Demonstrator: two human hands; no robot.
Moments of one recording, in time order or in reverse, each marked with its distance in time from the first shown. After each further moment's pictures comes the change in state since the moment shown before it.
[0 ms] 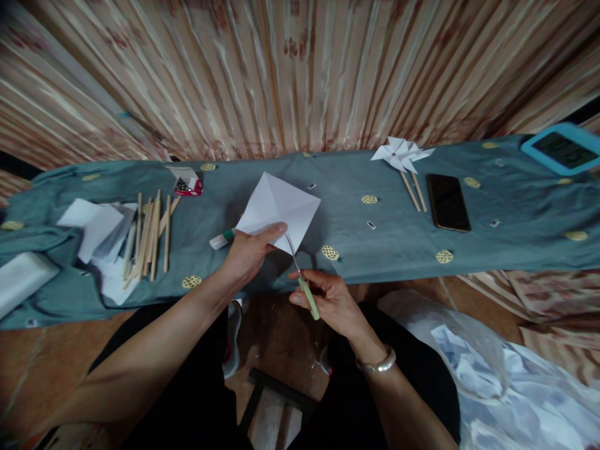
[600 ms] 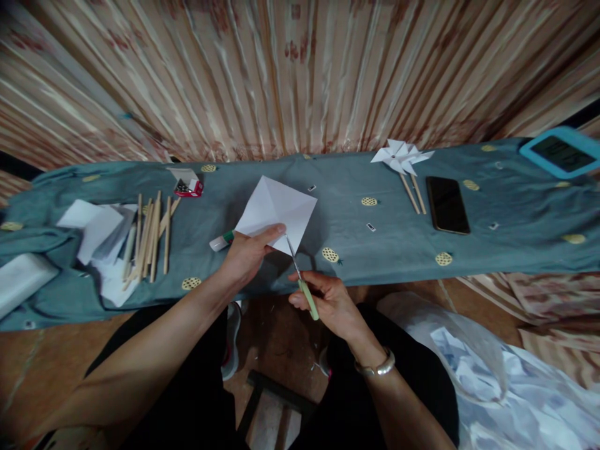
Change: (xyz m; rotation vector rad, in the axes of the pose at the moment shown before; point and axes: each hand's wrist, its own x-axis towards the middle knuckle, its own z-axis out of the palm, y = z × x) left_hand 0.003 -0.001 -0.002 -0.017 -0.003 0.017; right_hand 0.001 -0.001 0.003 0.071 0.042 0.049
